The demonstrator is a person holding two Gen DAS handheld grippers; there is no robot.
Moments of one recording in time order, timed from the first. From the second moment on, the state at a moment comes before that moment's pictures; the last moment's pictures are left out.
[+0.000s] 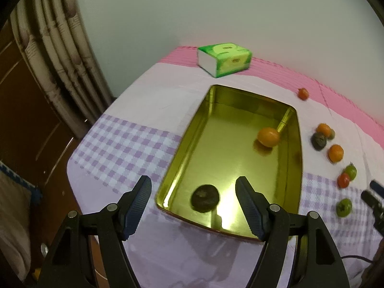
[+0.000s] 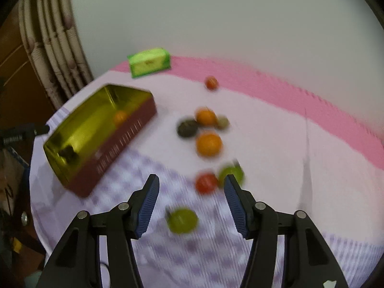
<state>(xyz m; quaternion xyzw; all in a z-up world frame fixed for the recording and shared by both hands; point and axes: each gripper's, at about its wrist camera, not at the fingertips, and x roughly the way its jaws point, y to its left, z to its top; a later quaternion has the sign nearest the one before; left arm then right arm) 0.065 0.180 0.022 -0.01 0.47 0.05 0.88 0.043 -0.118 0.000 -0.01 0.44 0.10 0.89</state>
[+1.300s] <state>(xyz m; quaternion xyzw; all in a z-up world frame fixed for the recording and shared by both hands) 0.100 -0.045 -0.030 0.05 0.50 -0.15 0.85 0.076 -0.265 -0.056 0.01 0.44 -0.08 0.89</state>
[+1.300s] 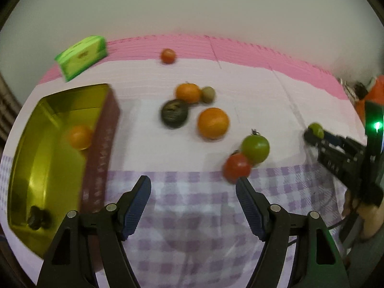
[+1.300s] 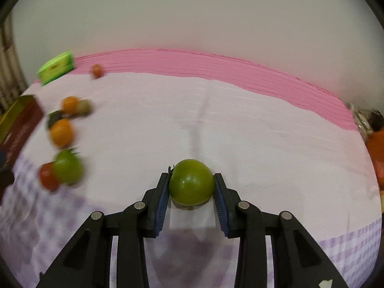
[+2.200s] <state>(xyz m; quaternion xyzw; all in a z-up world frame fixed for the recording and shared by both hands) 0.116 -0.094 -0.061 0.08 0.52 -0.17 0.83 0.078 -0.287 -0.066 0.02 0.43 -0.08 0.90</state>
